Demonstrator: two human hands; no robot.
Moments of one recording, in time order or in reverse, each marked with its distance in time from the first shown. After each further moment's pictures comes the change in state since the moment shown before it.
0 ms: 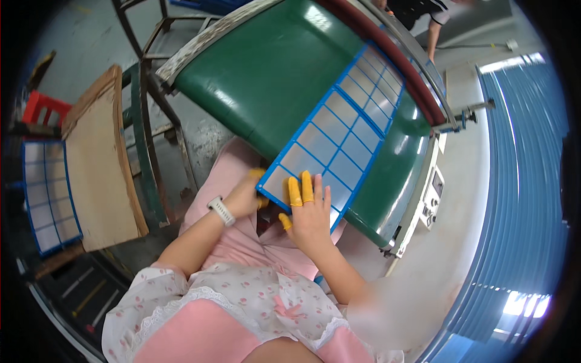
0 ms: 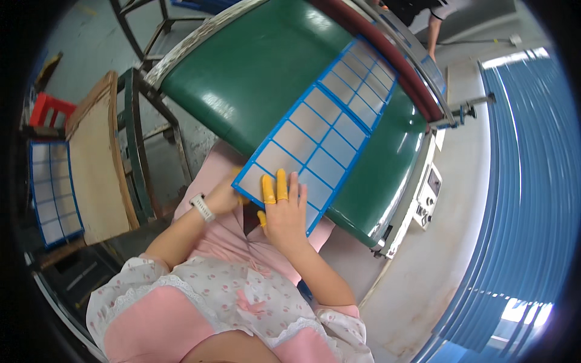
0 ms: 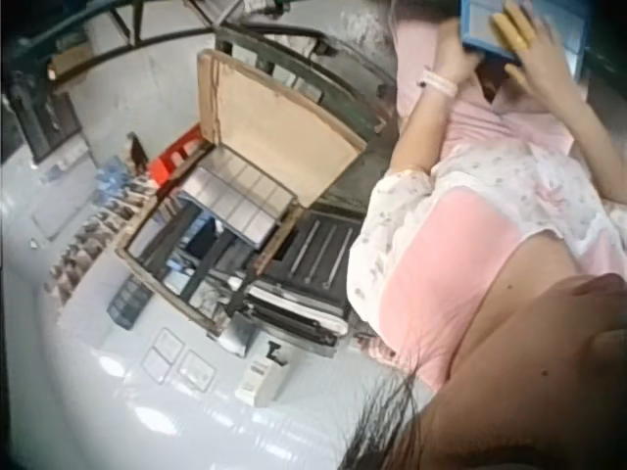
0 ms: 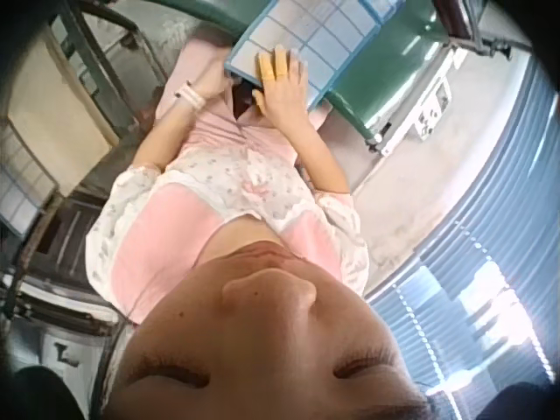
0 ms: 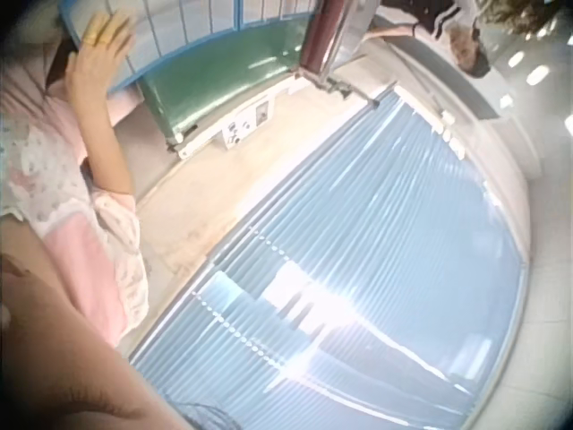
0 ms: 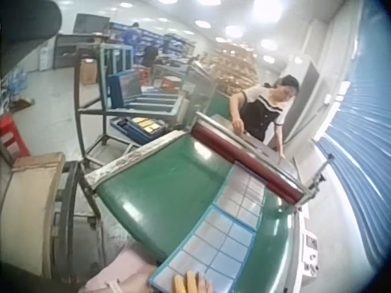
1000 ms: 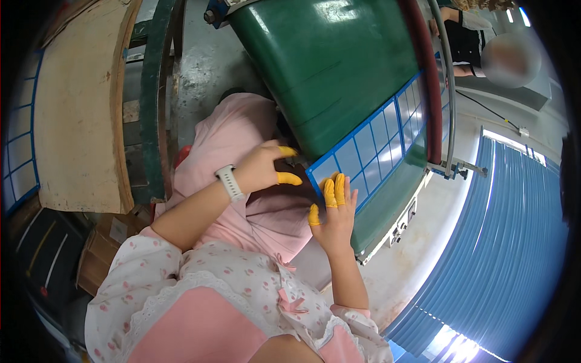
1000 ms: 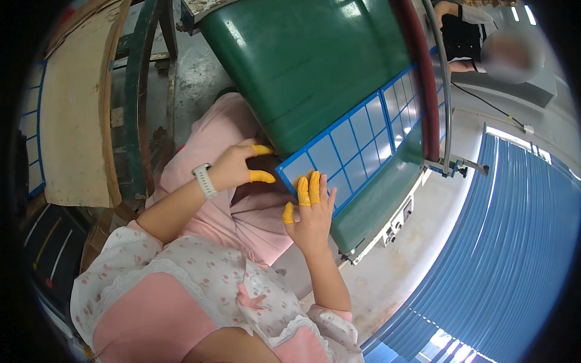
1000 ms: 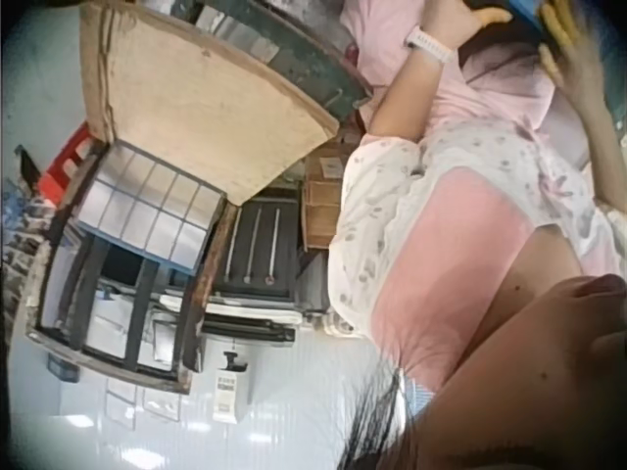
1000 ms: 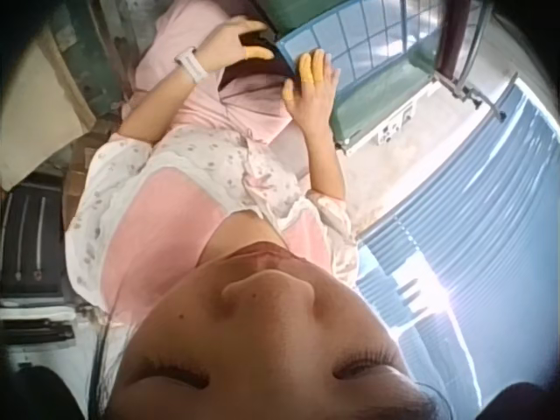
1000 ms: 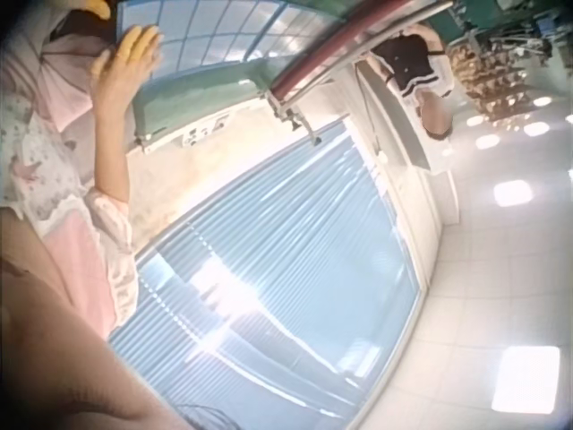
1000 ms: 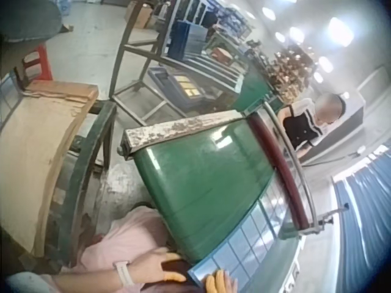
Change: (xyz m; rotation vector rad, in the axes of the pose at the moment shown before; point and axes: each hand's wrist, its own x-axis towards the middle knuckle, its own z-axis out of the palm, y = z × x) left_hand 0.001 0.022 -0.020 -0.261 0.401 -0.036; right_hand 0.011 0.016 0.007 -0.190 -0.109 -0.085
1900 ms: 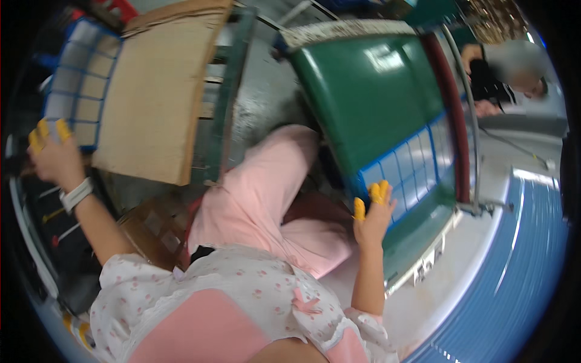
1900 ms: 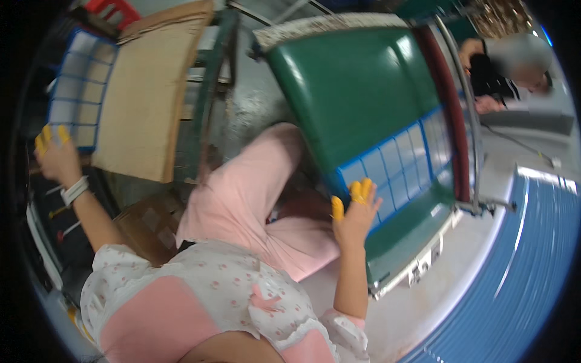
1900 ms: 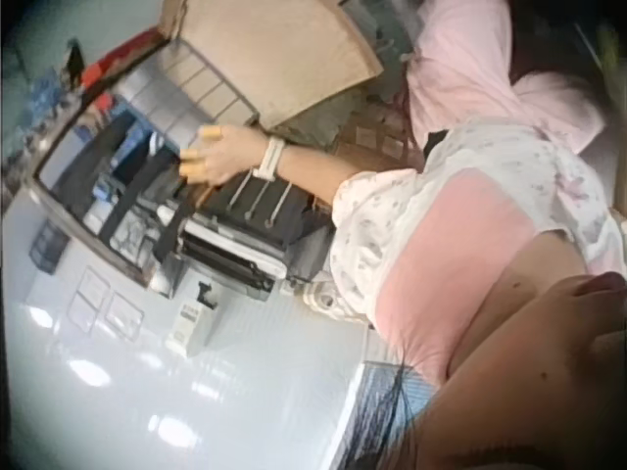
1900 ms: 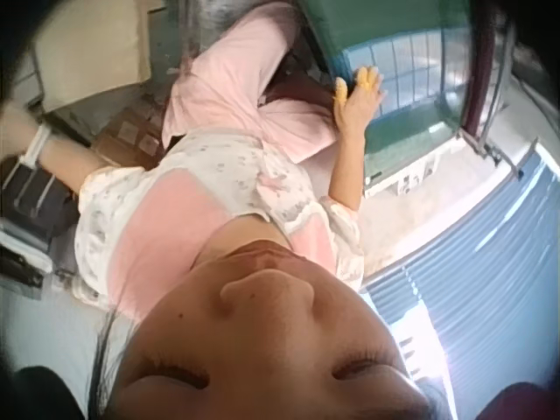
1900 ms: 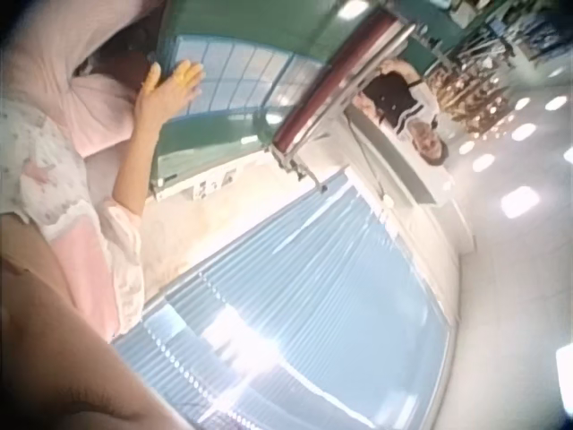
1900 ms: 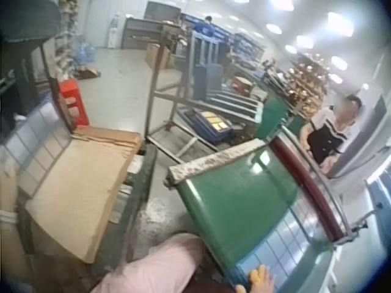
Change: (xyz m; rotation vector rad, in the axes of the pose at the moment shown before) left_hand -0.234 0.125 -0.314 2.264 1.188 -0.977; right_hand 0.013 0.019 0.025 0.051 0.078 0.059
